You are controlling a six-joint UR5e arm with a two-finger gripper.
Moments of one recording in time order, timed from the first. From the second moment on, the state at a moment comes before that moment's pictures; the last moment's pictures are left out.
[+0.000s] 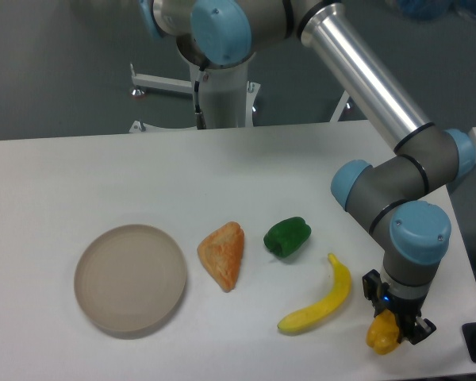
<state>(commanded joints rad) 2.36 -2.54 -0.68 -1.25 1.57 1.48</state>
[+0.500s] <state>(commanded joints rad) 2.35 -2.50 -0.71 -1.26 1.57 1.46</state>
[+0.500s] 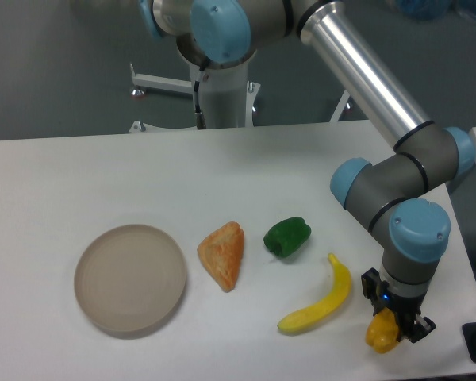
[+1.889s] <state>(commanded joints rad) 1.97 -2.08 -1.22 -1.34 1.56 0.51</state>
